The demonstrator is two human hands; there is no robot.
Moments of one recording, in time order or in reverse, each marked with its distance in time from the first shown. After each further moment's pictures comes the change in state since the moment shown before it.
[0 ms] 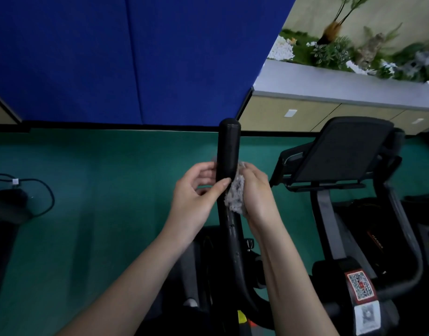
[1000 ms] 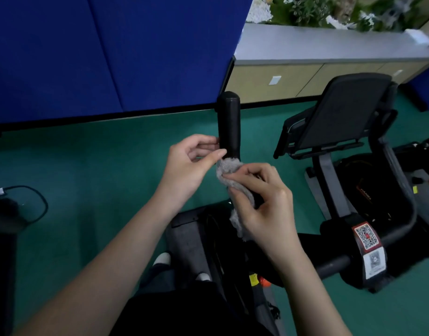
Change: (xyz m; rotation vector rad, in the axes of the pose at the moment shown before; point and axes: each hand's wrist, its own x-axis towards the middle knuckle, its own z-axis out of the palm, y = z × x) left_hand 0.029 0.012 -0.027 0.098 -0.200 -0.032; right_hand -0.073 0.018 0.001 -0.445 0.226 -0.580
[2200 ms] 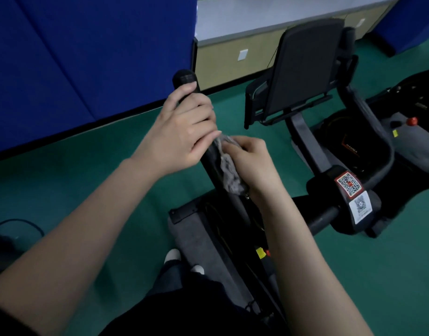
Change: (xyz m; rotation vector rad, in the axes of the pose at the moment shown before) left_hand 0.042 0.007 -0.001 1.121 -0.310 1.217; right_hand 0.029 0.018 0.008 0.339 -0.013 0.652
